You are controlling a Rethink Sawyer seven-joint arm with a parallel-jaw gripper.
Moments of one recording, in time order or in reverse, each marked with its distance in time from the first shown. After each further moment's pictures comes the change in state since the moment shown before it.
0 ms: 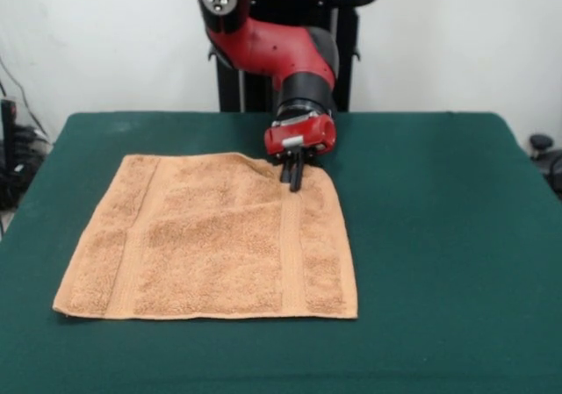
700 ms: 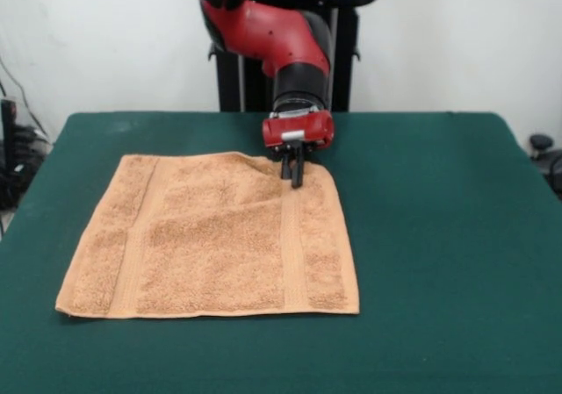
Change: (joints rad) arm 0.116 -0.048 -0.123 0.013 -0.014 0.132 0.000
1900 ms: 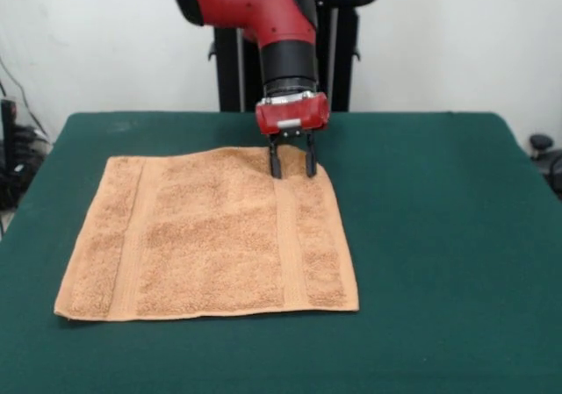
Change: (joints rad) arm -0.102 -0.288 0.032 0.021 -0.364 0.580 0.000
